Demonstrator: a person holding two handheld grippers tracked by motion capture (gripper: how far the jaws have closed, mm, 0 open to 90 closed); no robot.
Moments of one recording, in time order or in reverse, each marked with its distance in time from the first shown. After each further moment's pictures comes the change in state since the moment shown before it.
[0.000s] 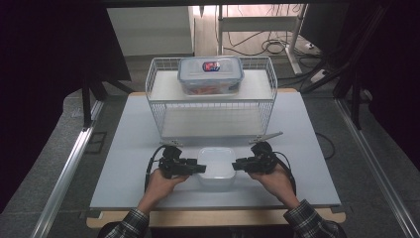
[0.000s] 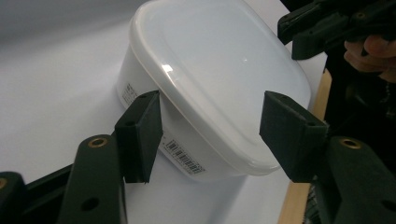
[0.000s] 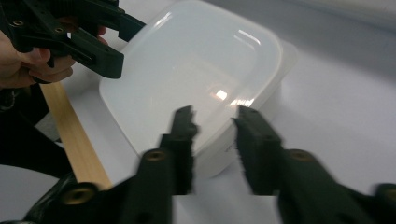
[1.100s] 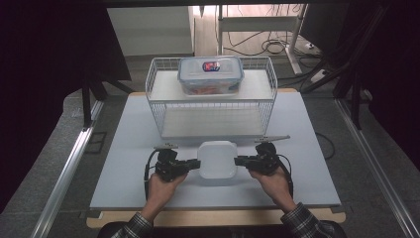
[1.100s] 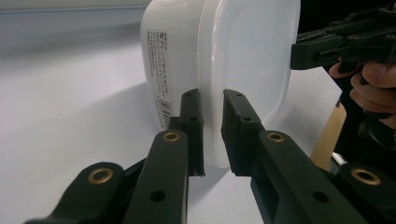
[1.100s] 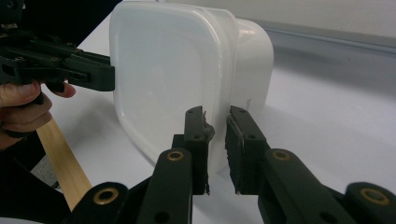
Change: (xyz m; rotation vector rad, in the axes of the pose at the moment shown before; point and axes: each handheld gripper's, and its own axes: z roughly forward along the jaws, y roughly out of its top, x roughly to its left) left arm -0.027 -0.009 -0.017 -0.135 0.158 -0.008; right arm 0.004 -0.008 -0.007 -0.151 -0.053 0.084
